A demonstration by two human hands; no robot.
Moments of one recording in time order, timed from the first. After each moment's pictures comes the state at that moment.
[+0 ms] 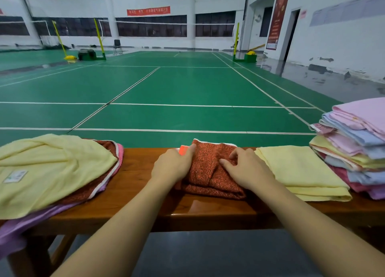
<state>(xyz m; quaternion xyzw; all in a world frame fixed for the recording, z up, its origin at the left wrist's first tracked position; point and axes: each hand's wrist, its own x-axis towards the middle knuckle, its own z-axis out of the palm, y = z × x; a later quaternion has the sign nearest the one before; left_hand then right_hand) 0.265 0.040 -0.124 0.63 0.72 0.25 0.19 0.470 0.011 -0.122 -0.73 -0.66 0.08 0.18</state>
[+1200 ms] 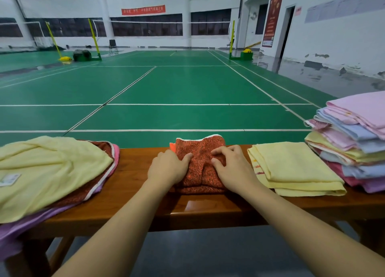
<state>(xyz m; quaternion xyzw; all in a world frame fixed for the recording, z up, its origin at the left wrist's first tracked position) 0.264 0.039 -0.131 0.65 0.73 0.18 0.12 0.450 0.002 -0.131 -0.65 -0.68 0.12 0.30</state>
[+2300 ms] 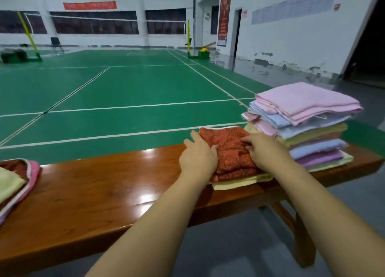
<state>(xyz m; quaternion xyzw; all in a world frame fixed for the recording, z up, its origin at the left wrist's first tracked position) 0.488 0.023 -0.116 0.73 0.62 0.22 0.15 0.662 -0.020 -0.102 -0.78 -0.61 -0.05 0.14</state>
